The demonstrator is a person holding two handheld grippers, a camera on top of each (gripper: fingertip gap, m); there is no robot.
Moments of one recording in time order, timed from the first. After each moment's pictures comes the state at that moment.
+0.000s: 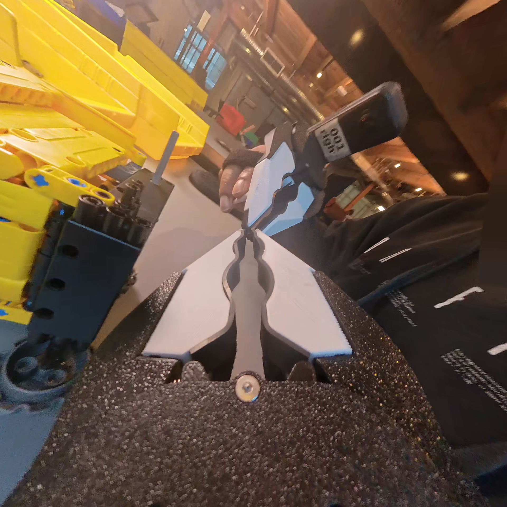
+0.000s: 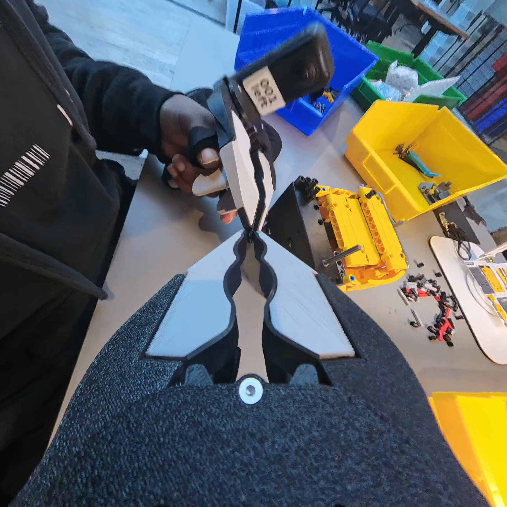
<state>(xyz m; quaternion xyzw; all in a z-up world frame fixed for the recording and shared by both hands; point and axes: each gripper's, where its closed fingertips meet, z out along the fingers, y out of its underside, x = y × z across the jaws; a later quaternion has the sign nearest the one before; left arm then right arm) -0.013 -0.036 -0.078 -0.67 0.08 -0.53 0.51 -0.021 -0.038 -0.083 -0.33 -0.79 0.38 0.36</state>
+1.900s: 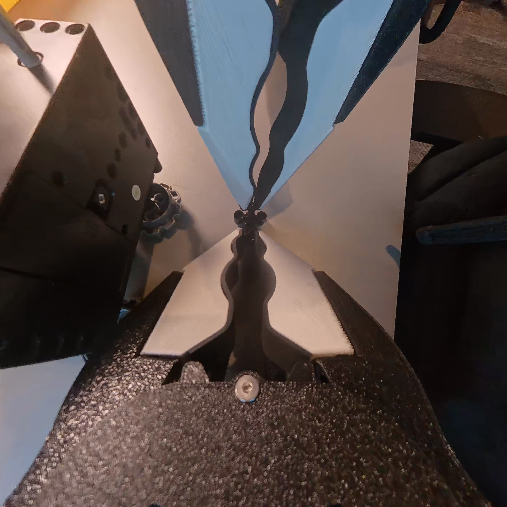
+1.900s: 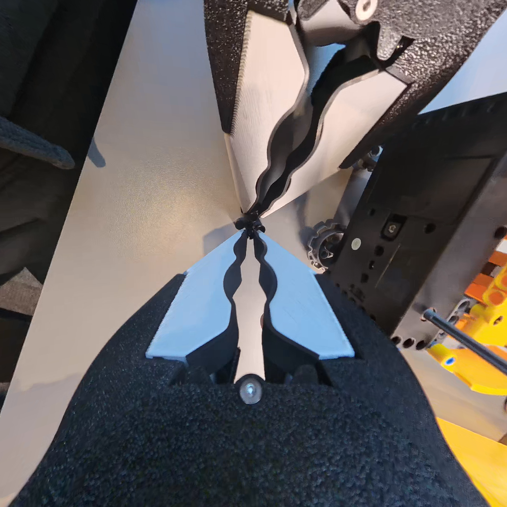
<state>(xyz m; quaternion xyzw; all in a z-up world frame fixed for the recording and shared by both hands) -0.006 -0.035 -0.191 -0.86 0.31 -0.18 0.37 -0.006 -0.026 -0.181 -0.23 -0.96 0.12 0.10</state>
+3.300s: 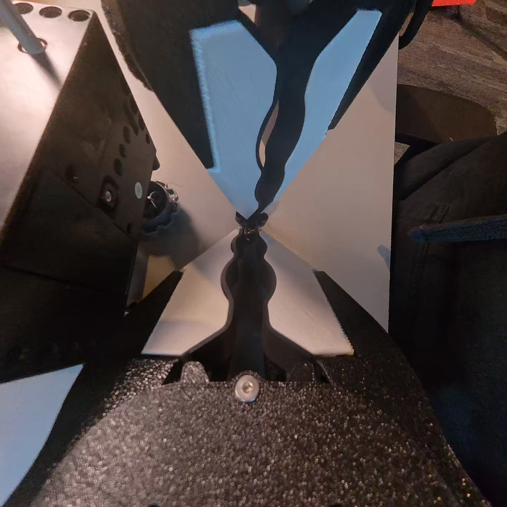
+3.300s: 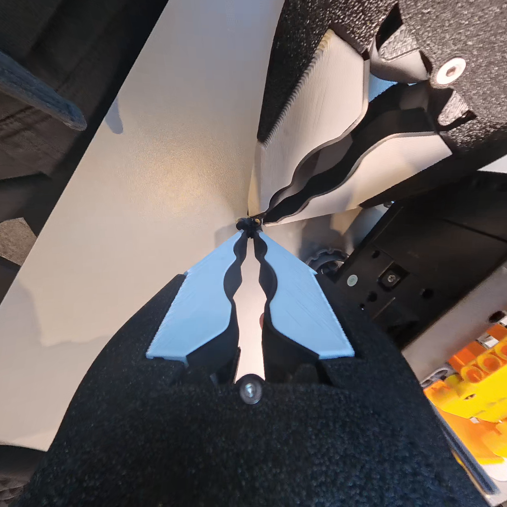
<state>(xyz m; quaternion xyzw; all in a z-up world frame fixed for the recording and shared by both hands) -0.007 -0.037 -0.191 -0.86 0.32 -0.21 0.35 -0.005 -0.032 -0.186 -0.13 -0.99 0.10 0.05</state>
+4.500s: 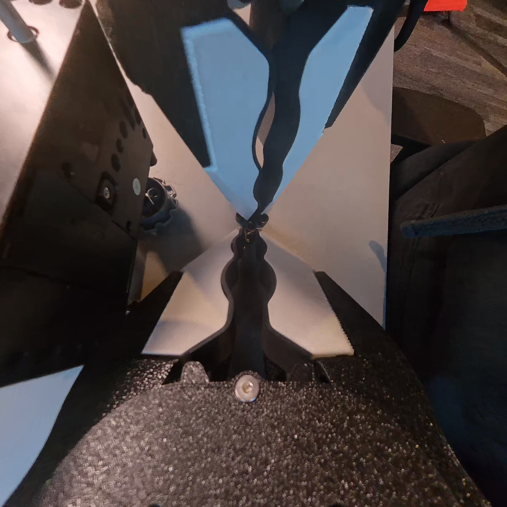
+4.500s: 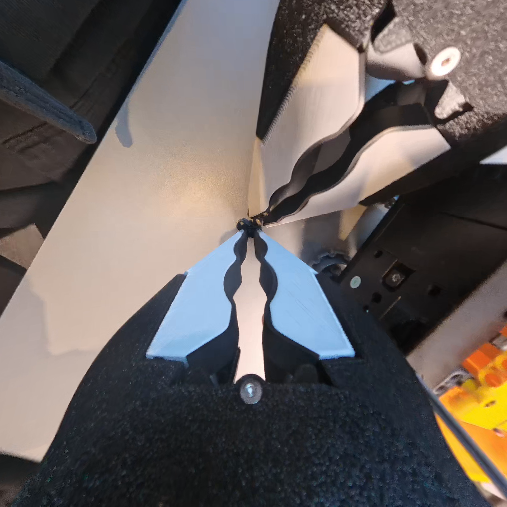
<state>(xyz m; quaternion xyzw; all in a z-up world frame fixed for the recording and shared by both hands) -0.006 -0.038 -0.191 -0.86 0.31 -0.23 0.34 -0.005 -0.033 -0.186 -0.14 -0.98 0.13 0.04</state>
